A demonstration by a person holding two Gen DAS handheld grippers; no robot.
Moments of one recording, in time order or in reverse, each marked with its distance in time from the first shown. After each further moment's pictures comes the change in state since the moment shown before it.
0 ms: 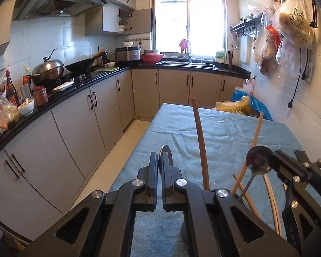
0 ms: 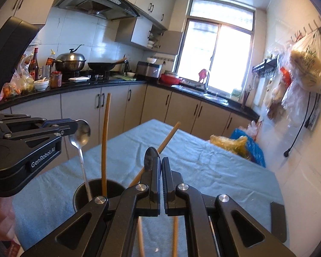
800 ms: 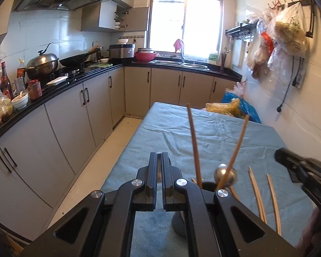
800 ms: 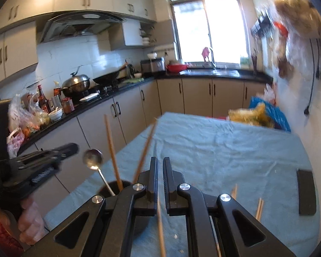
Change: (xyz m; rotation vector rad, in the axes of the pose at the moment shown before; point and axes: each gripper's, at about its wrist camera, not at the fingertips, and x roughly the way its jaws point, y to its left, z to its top) left arm -0.025 0.011 -0.001 -0.031 0.010 -0.097; right arm -0.013 -0.071 -0.003 0.292 0.072 0.202
